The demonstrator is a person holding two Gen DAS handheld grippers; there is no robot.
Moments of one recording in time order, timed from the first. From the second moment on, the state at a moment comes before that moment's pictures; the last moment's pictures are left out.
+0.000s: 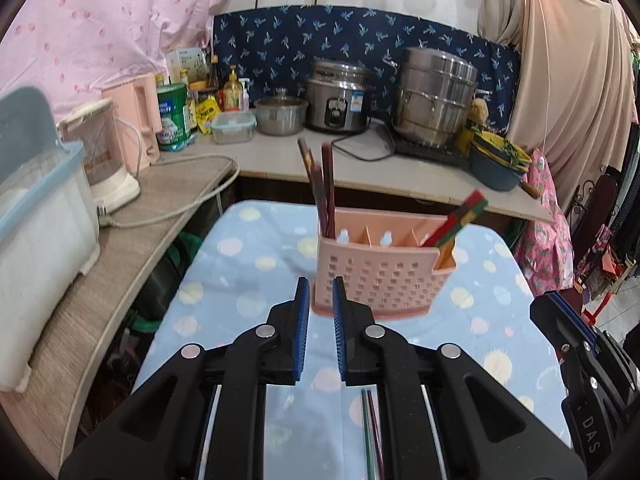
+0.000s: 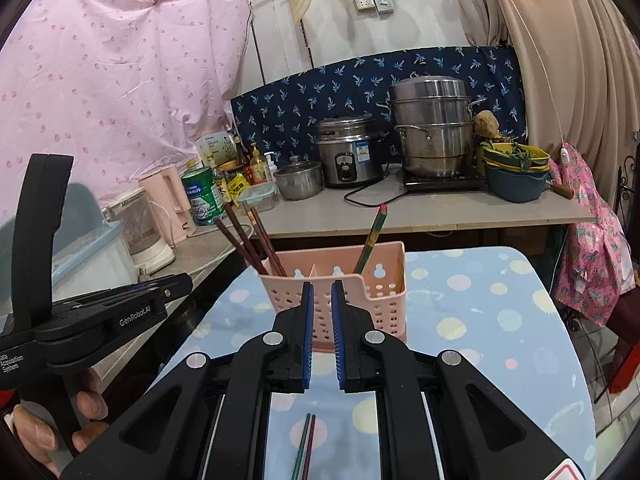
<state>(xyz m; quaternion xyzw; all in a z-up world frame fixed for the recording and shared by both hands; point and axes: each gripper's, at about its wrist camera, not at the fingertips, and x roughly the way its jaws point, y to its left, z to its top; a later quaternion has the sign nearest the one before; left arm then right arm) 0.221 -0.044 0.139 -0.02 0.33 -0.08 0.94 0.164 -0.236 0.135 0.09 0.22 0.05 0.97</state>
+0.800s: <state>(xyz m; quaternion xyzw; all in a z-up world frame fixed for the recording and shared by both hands) 0.128 -0.033 0.014 0.00 0.44 -0.08 0.89 0.054 -0.217 0.015 0.09 0.34 0.04 0.93</state>
